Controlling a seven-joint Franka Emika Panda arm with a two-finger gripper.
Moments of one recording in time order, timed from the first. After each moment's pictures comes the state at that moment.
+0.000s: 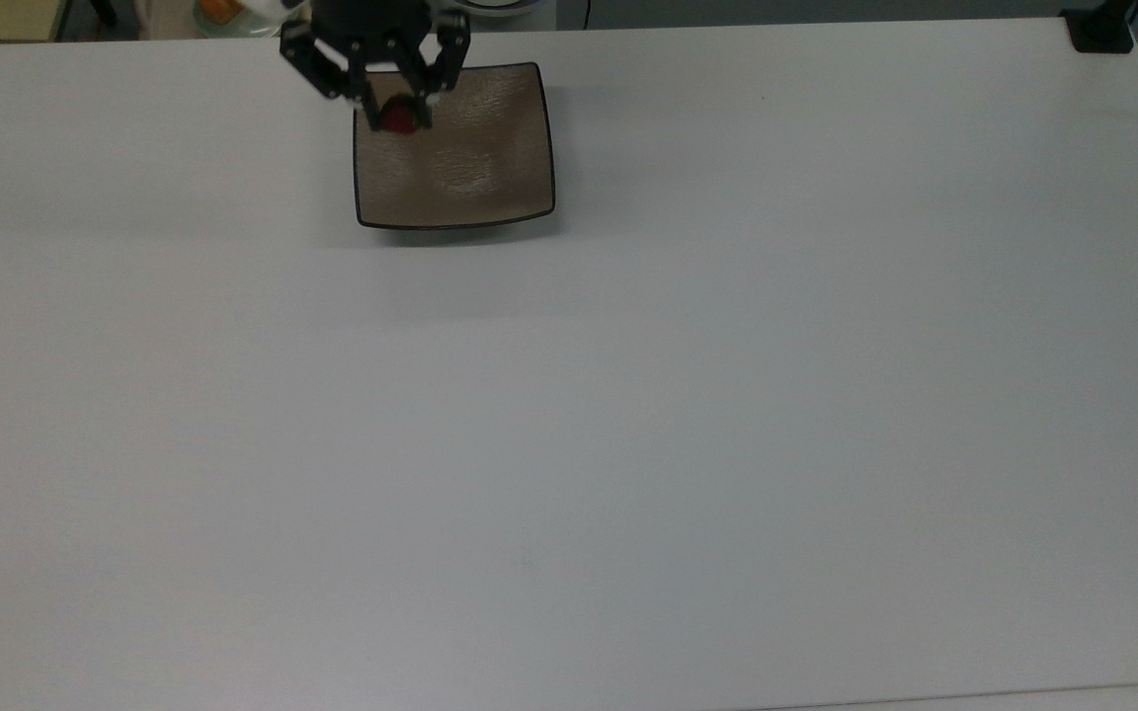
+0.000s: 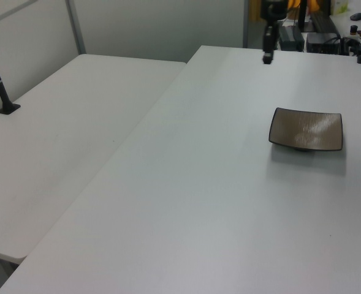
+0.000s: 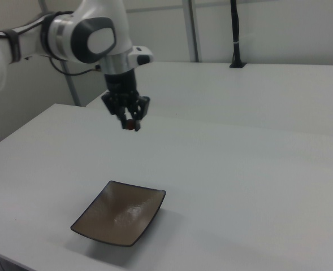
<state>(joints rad) 0.11 0.07 -0.11 -1.65 0.05 1.72 -0.17</state>
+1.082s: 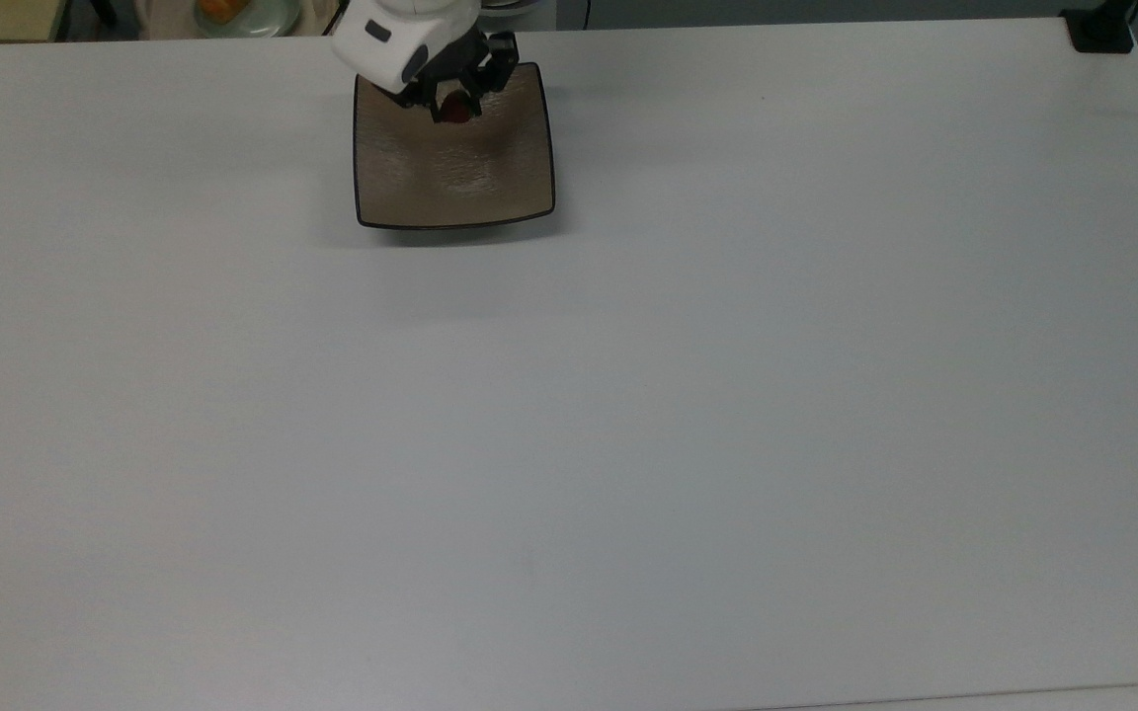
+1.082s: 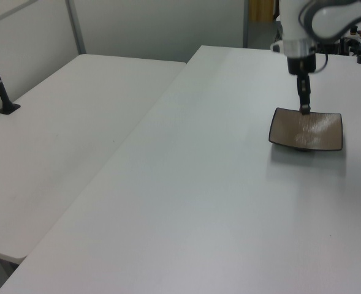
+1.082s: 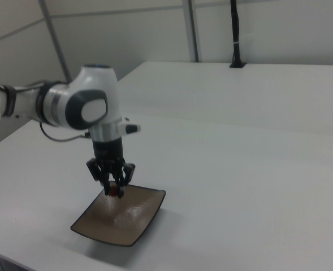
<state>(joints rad) 0.15 -0.06 -0.10 -2.16 -0.01 1.90 -0.21</state>
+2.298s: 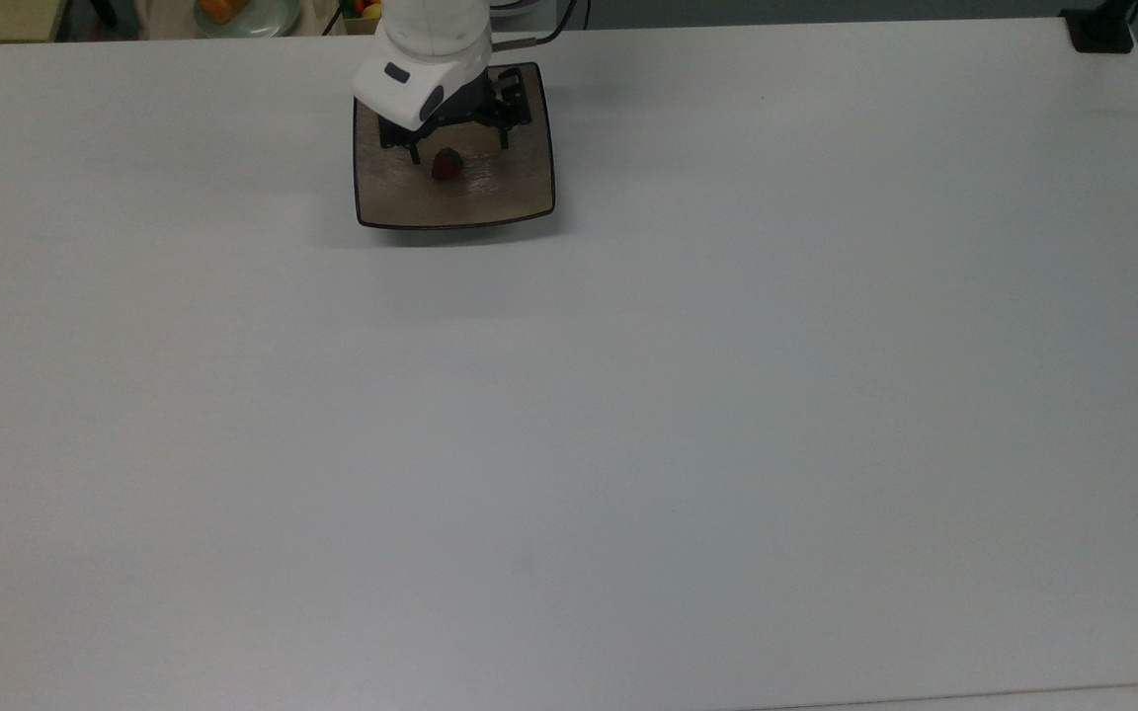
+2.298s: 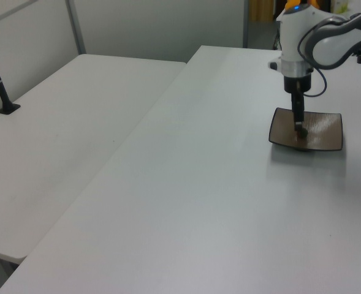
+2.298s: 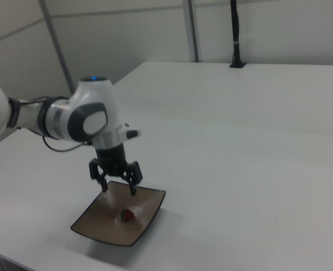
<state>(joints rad) 0.15 -0.02 -0.07 -2.22 -0.03 2.09 -0.21</state>
